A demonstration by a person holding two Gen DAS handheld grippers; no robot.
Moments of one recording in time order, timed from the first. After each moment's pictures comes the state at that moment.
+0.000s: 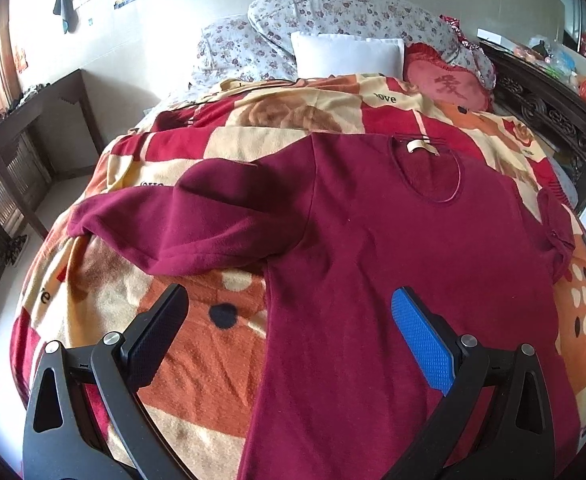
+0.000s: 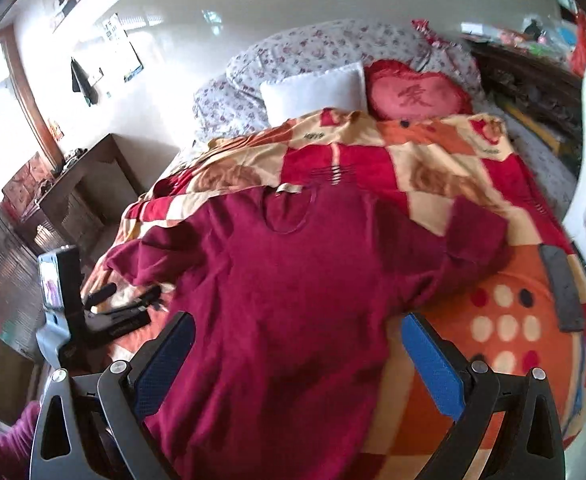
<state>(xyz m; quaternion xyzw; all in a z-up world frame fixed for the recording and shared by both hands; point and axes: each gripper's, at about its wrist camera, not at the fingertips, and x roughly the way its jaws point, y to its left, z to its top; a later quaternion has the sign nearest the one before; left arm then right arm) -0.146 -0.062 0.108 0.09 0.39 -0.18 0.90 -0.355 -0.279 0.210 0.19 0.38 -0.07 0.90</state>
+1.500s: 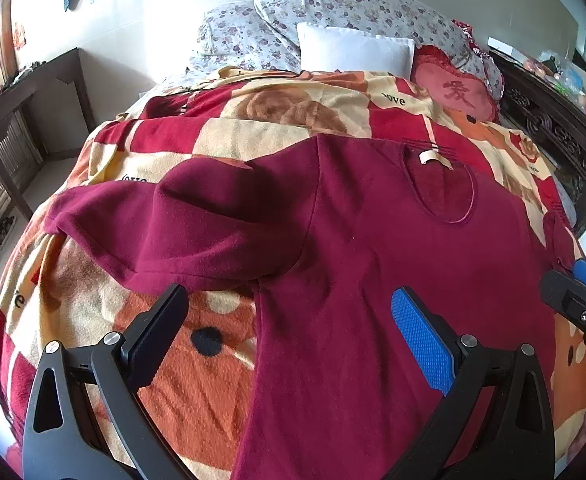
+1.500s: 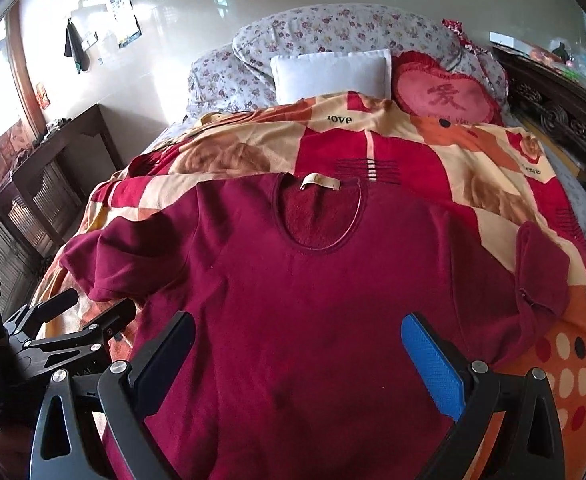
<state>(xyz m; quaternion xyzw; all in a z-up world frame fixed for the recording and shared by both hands) -0.108 -0.067 0.098 0.06 0.41 -0.19 0.89 -0.227 -0.243 0.138 0.12 0.40 -0.10 0.90</state>
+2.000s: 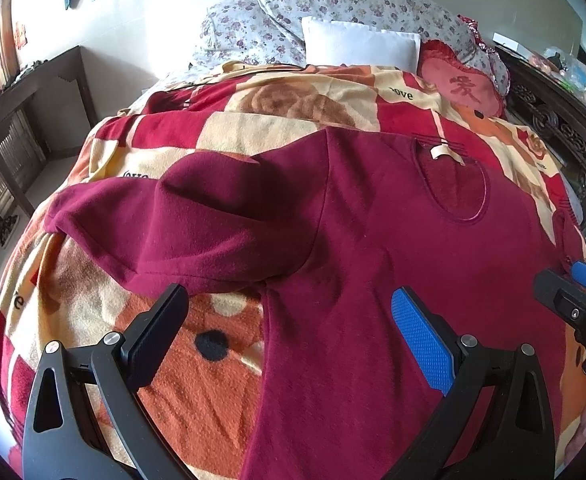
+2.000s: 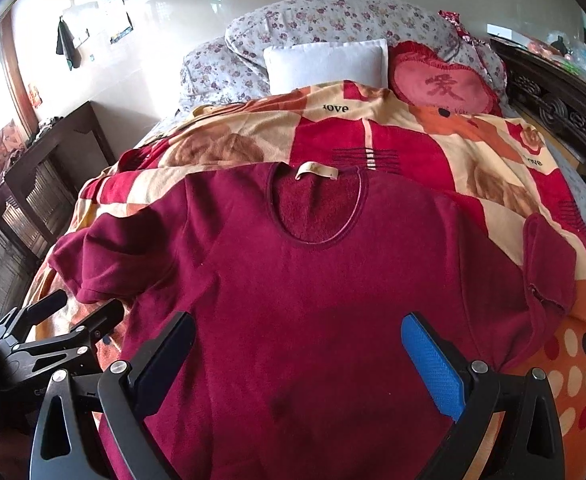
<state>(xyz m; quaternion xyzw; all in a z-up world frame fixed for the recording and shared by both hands) -0.099 -0.068 0.090 0.06 0.42 -0.18 0.89 -0.215 -0.245 0.121 0.13 0.41 -0.11 0.89</state>
